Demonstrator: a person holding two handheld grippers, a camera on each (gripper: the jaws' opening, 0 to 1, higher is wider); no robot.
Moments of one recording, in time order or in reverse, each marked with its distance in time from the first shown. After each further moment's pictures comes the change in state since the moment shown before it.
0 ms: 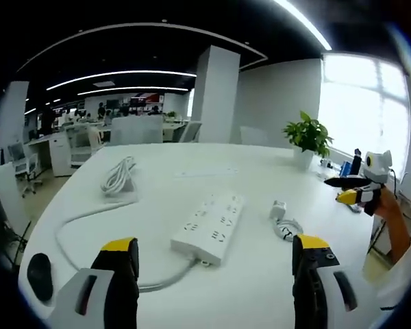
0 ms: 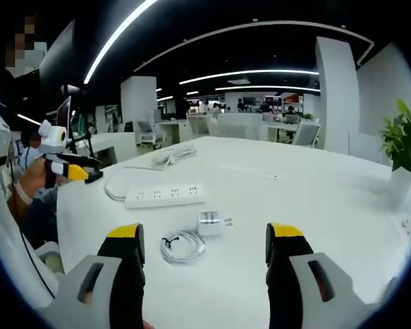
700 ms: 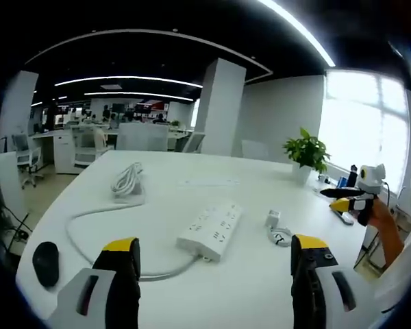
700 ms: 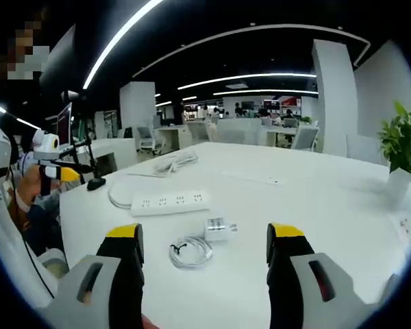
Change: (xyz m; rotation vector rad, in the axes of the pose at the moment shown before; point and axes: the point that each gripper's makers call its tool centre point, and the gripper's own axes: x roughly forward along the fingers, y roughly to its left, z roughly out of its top) left arm -0.041 0.012 0.001 -0.065 -0.073 -0.008; right arm -0.015 0.014 0.015 0.008 -0.041 -0.015
